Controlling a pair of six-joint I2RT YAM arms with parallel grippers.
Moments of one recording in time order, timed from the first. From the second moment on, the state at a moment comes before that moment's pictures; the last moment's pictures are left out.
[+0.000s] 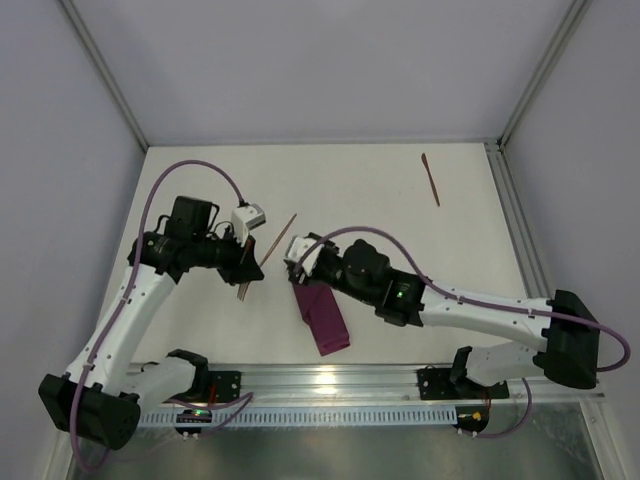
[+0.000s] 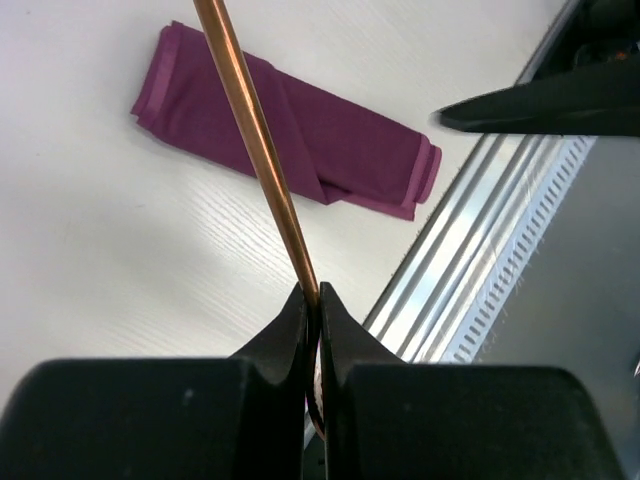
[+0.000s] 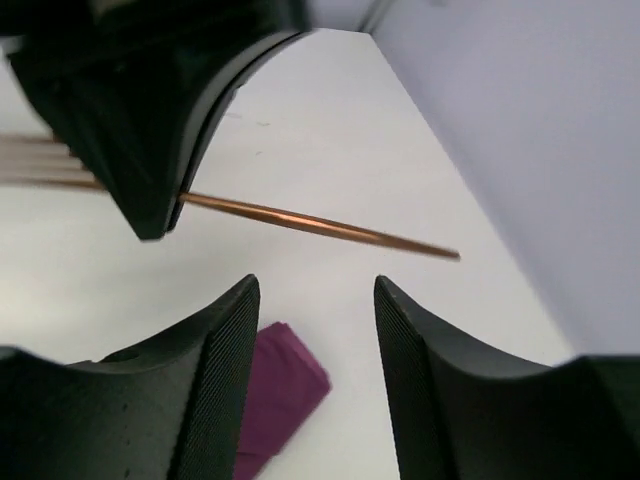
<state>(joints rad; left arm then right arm) -0.30 1.06 1.10 -1.00 0.70 0.31 1.14 1.31 0.91 0.27 0.10 -0.57</state>
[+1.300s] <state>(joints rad) -0.29 1.04 1.01 -0.77 0.58 0.11 1.08 1.62 1.12 0.27 0.23 0.88</state>
